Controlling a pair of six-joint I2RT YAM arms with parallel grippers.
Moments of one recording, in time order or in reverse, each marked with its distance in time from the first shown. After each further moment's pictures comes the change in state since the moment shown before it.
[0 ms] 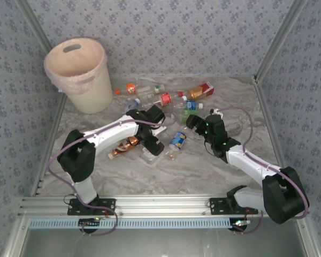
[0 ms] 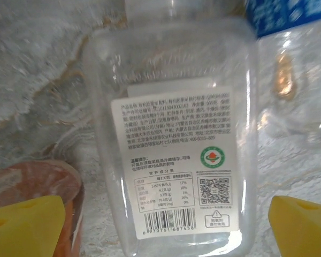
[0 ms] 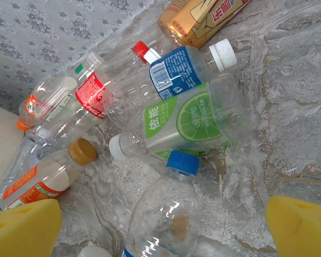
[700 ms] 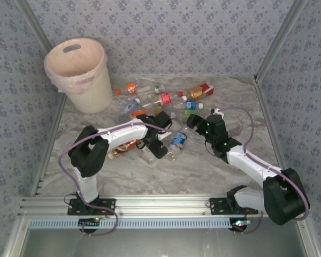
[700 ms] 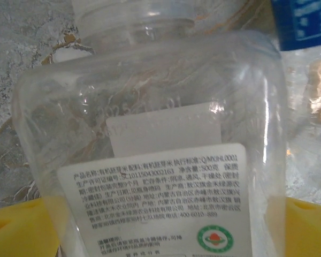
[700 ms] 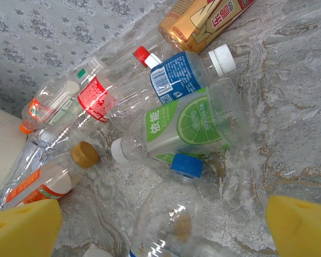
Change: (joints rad) left arm -0.043 0.113 -0.003 0.102 -0.063 0.017; right arm -0.004 -0.011 -0.002 0.000 0.000 0.000
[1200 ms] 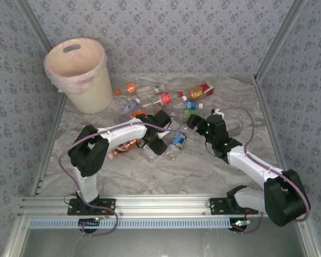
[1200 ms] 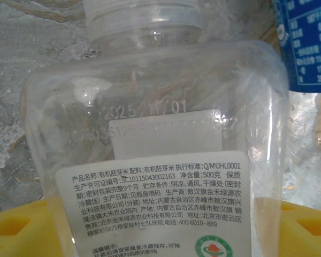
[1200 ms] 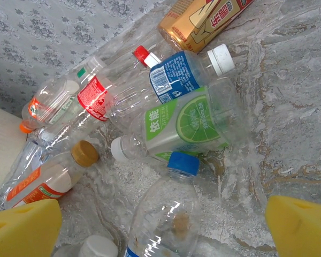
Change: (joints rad) left arm 0.024 -0.006 -0.015 0.060 0.000 -0.026; right arm 0.000 -0.013 0.000 -0.016 0.000 0.000
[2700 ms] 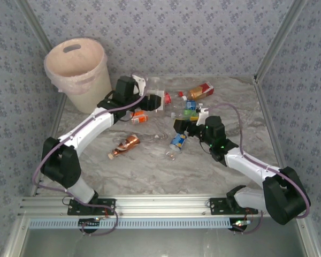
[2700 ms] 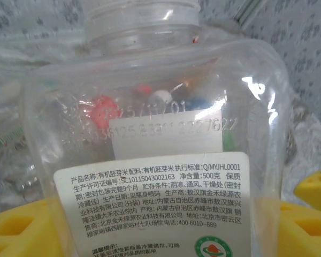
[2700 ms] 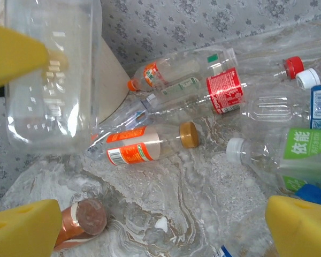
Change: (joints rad) left arm 0.304 -0.269 0.015 0.541 0.322 -0.289; right arm 0.071 0.016 -0.032 0.288 -0.296 -0.278
